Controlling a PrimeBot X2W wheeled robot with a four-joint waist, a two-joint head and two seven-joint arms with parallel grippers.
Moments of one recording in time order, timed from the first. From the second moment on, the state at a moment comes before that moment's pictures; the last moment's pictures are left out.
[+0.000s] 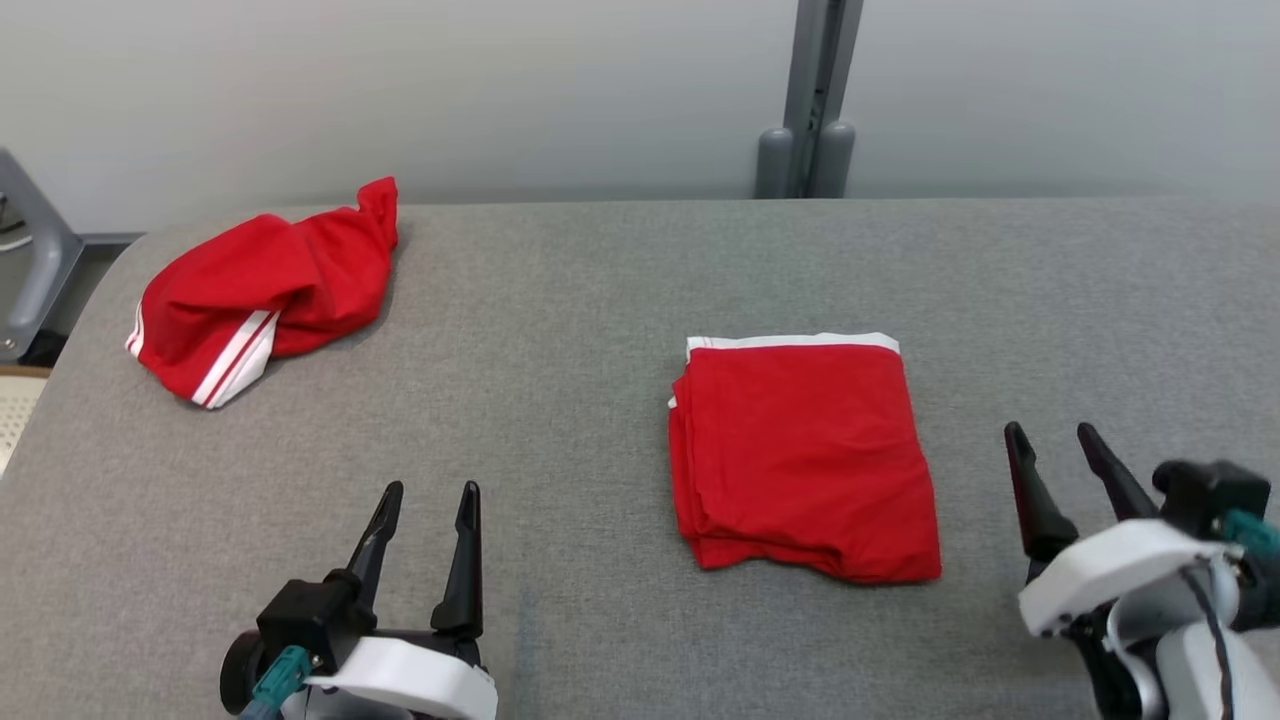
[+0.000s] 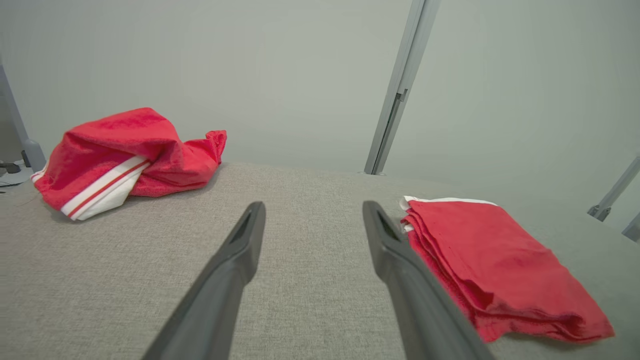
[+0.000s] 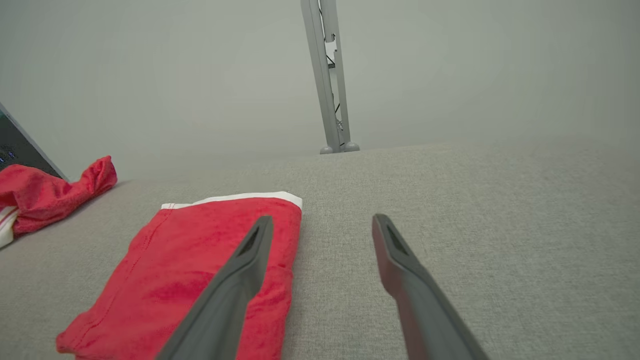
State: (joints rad) left arm -0.04 0.05 -0.21 0.22 -0.32 0.04 -0.26; right arm -0.18 -0.06 -0.02 0.33 0.26 0.13 -0.09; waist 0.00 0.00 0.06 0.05
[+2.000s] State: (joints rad) left arm -0.21 0.07 -0.25 0.21 -0.22 0.00 -0.26; right arm -0.63 -0.36 0.32 0.67 0.74 0.13 0.20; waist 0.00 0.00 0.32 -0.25
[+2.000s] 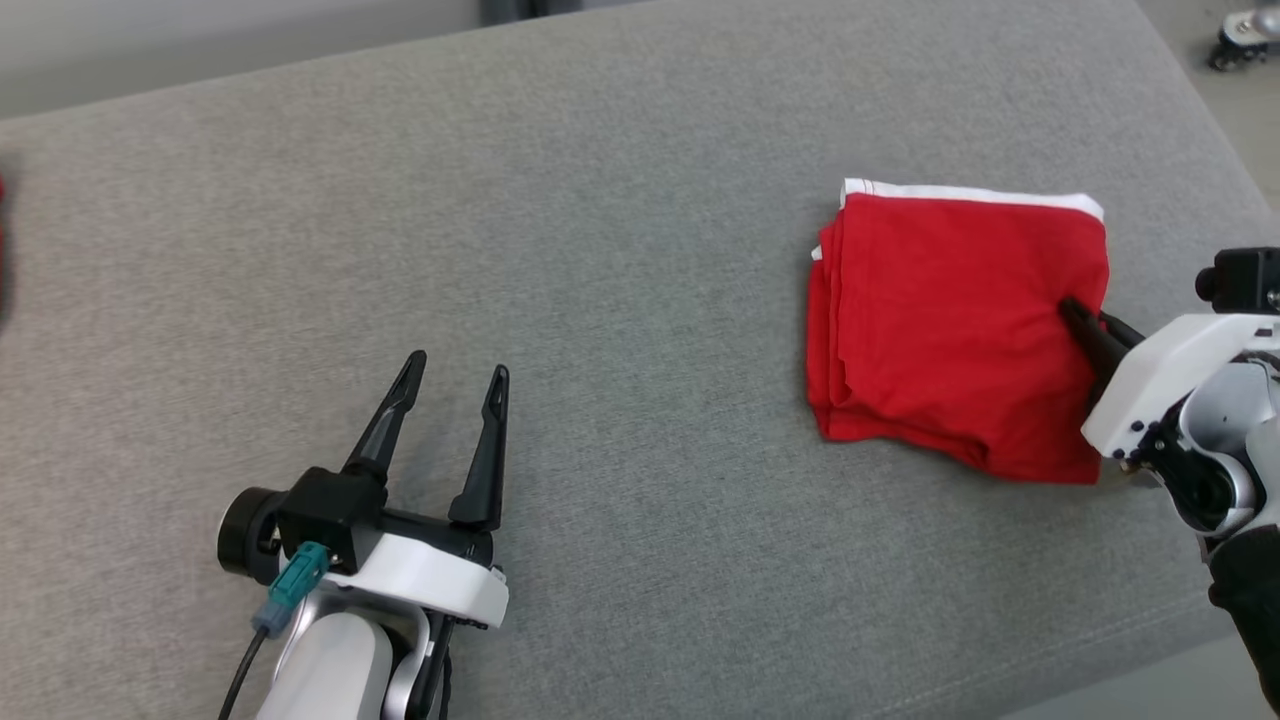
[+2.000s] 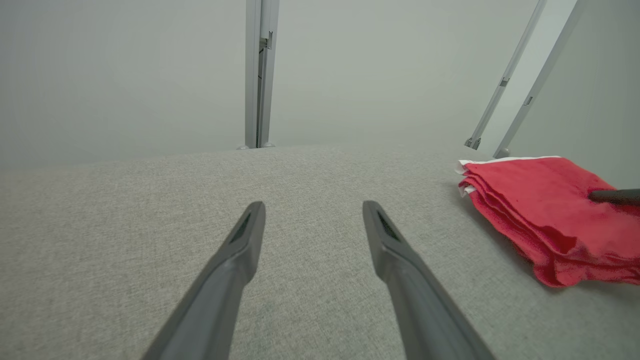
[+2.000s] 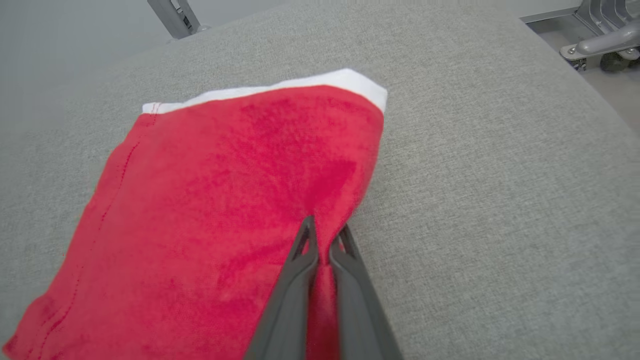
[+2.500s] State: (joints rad) left arm -0.23 0.11 -0.24 0.15 -0.21 0.02 -0.24; right arm -0.88 -0.46 0.37 0.91 0.62 0.13 0.06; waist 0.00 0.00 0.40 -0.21
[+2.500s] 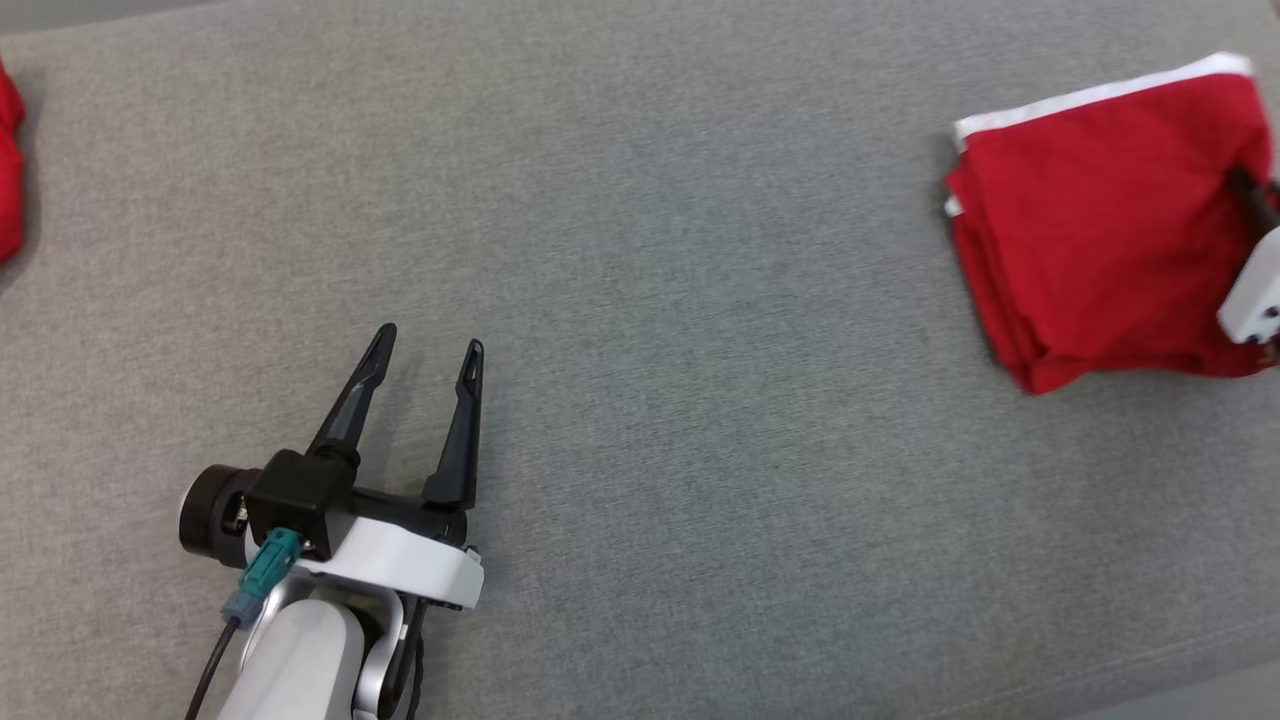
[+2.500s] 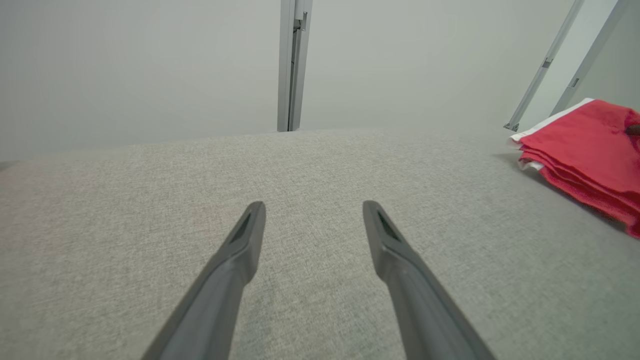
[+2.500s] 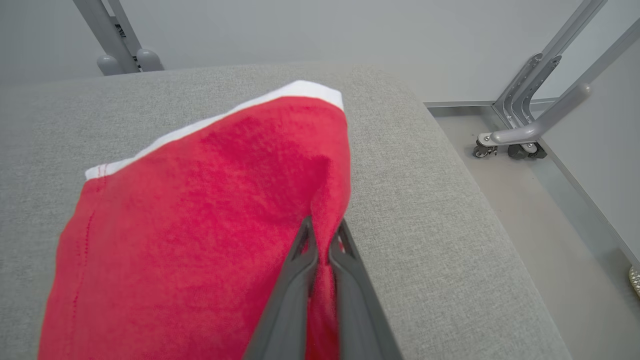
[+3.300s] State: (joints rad) left arm -0.22 0.14 -0.25 0.07 -0.21 0.05 -0.21; right arm -1.12 -0.53 0.36 1.25 0.43 0.13 -0.11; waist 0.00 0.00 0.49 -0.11
